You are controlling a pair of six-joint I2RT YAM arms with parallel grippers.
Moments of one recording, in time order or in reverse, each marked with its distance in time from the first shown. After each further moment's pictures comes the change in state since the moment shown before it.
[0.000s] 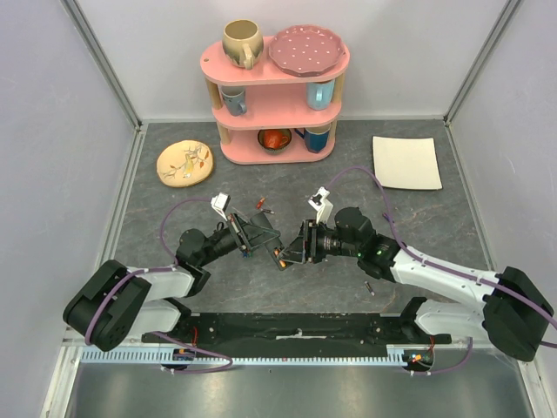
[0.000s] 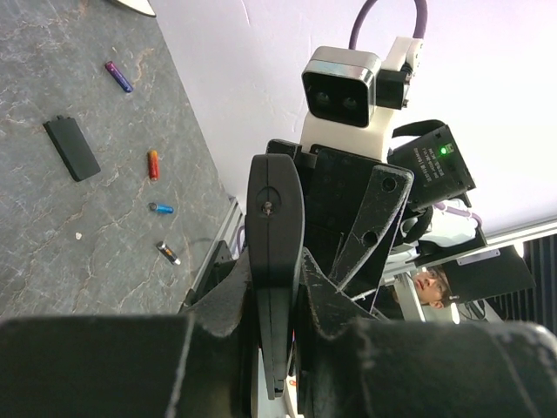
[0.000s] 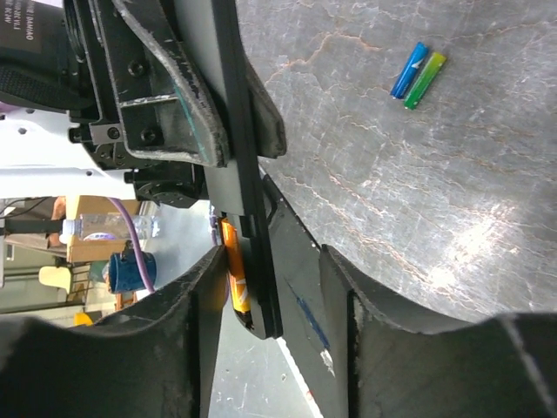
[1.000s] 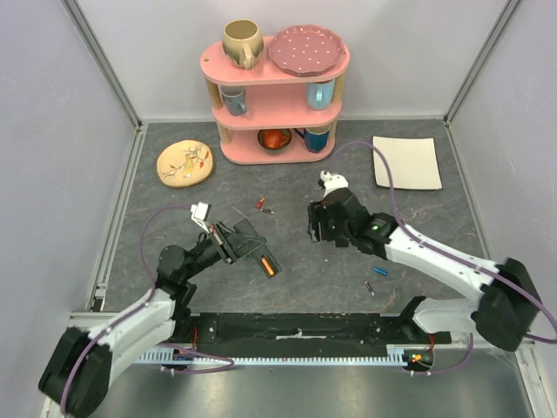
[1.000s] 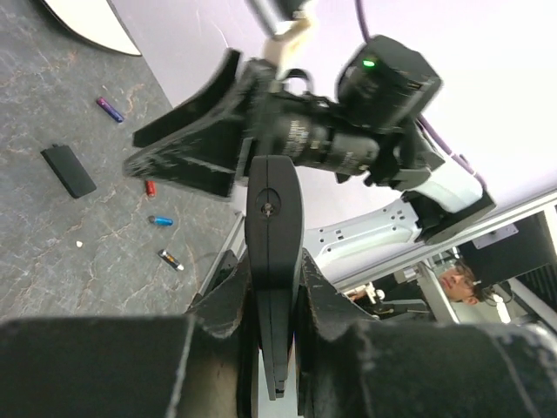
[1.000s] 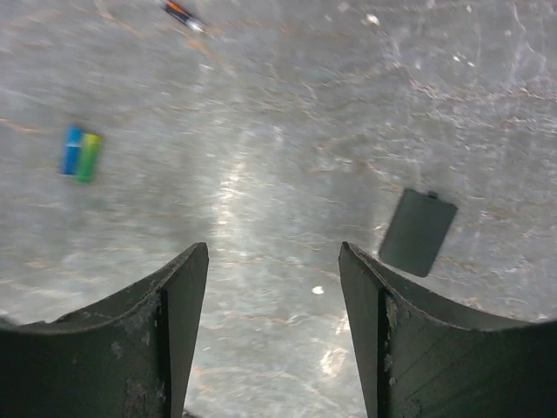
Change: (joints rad) left arm 0.046 -0.427 -0.090 -0.241 -0.002 0.076; right arm -0.060 0.046 0.278 -0.561 0.584 -0.398
